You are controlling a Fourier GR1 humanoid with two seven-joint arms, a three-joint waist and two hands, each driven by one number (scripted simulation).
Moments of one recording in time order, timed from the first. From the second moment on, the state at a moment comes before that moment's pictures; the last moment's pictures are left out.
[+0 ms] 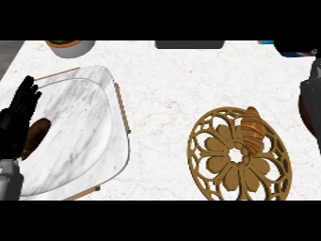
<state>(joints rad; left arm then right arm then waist) -0.13 0.27 0.14 -1.56 0.00 0.05 0.13 -0.79 -0.40 -0.04 -1.29 1.22 0.00 1.04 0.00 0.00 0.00</state>
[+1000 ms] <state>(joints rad) -0.15 0.25 0.14 -1.55 -0.02 0.03 0.13 -0.64 -0.58 -0.39 -0.93 0.98 -0.37 0.58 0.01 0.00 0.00</state>
